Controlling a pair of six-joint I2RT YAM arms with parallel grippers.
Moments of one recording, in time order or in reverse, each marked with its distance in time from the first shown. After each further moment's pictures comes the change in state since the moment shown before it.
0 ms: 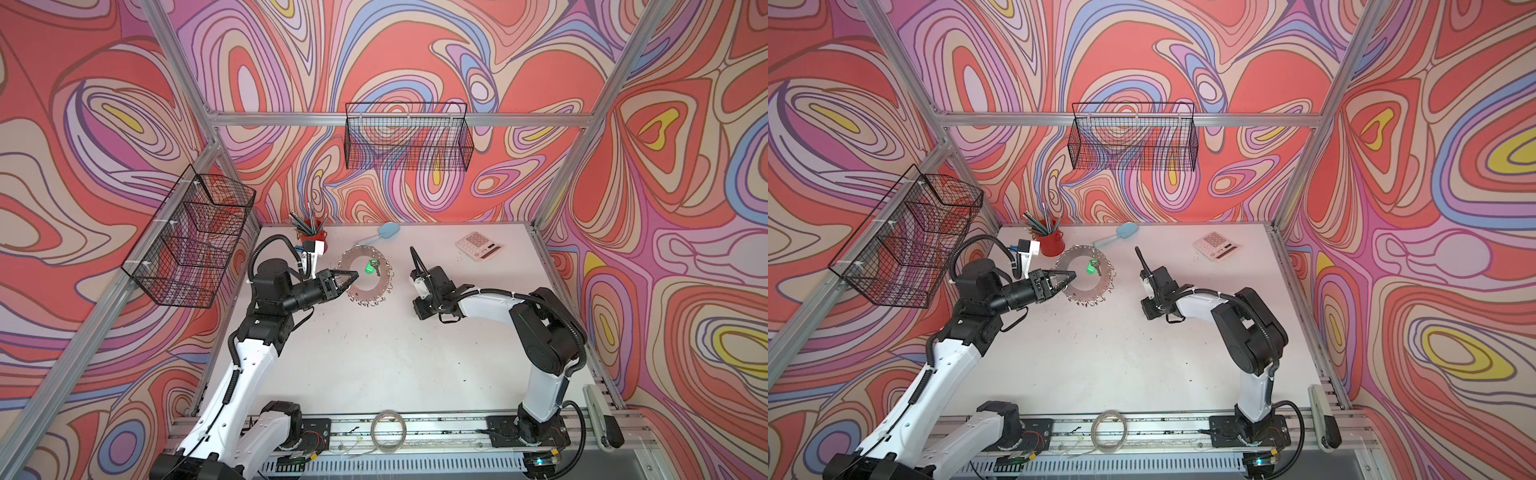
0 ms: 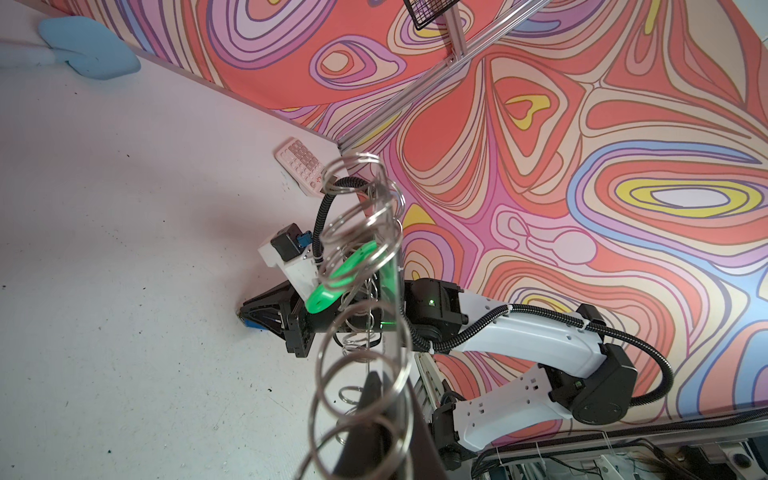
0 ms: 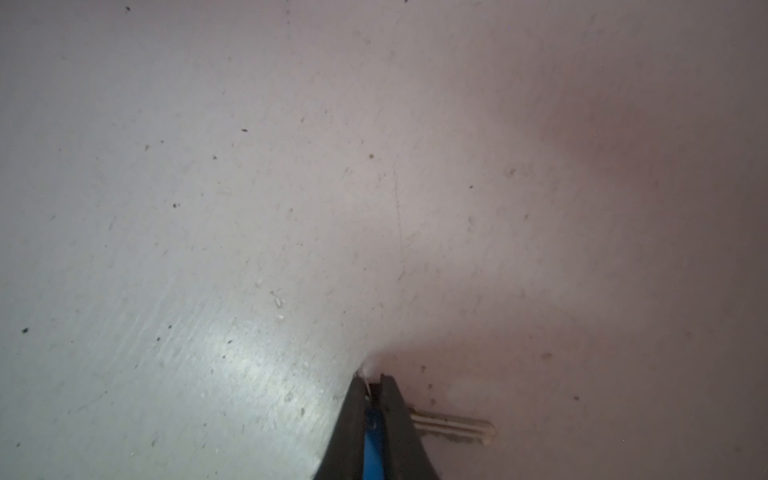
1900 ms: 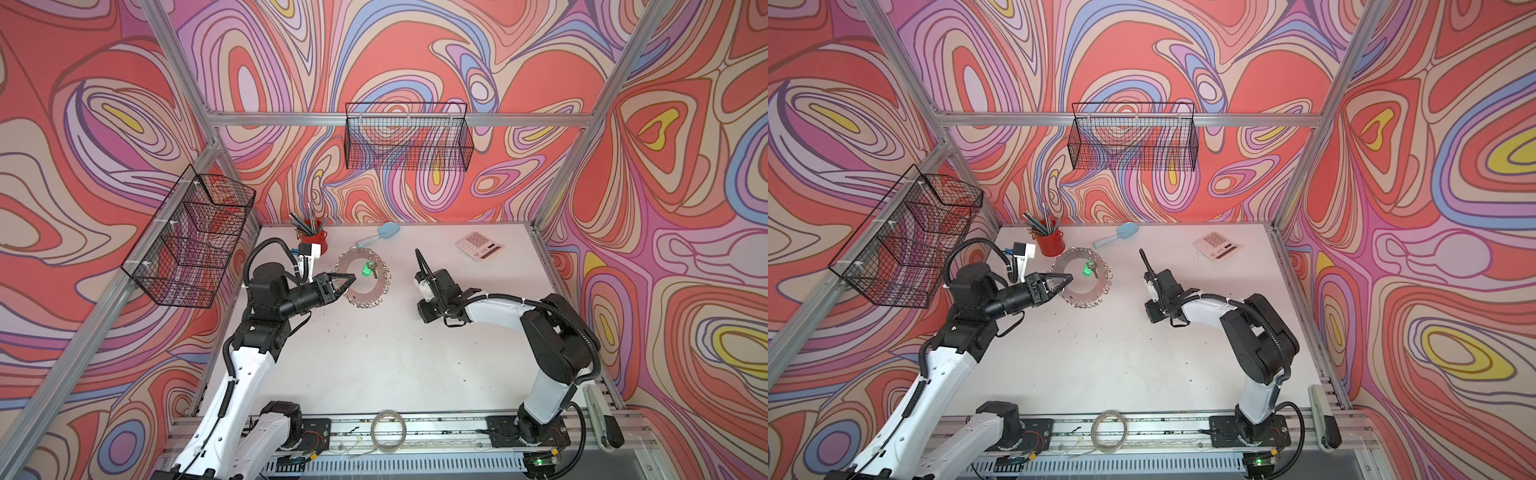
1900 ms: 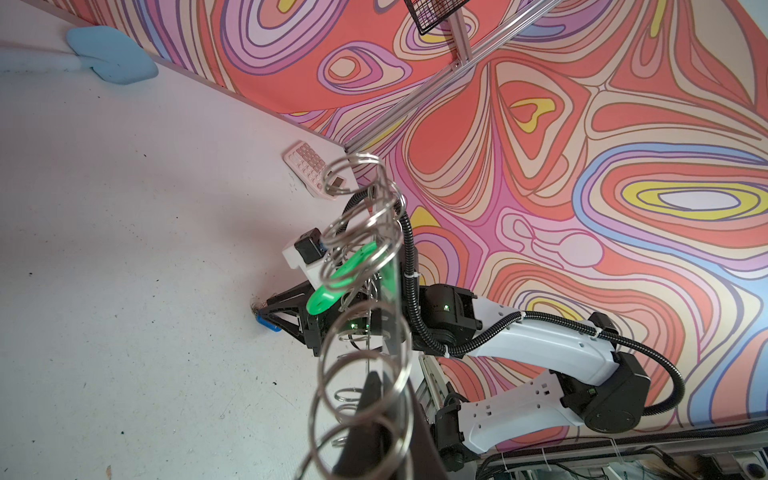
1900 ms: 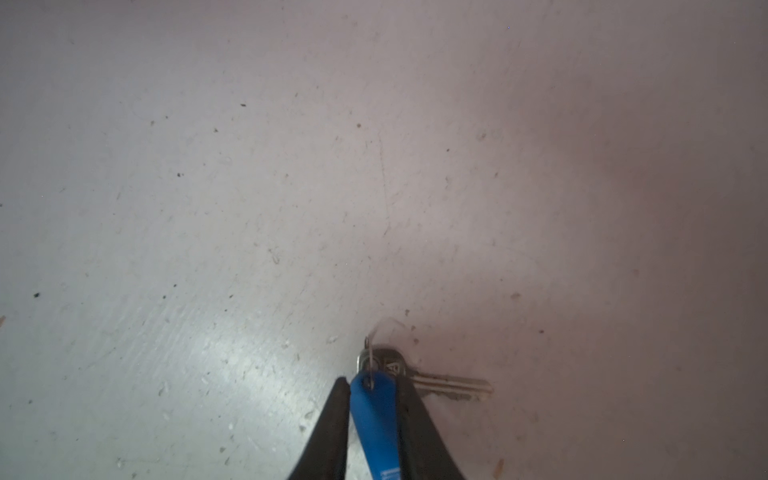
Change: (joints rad) left arm 0.005 -0.055 0.000 -0.069 -0.027 0.017; right arm 0.000 -0.077 -0.076 0.003 0.022 0.008
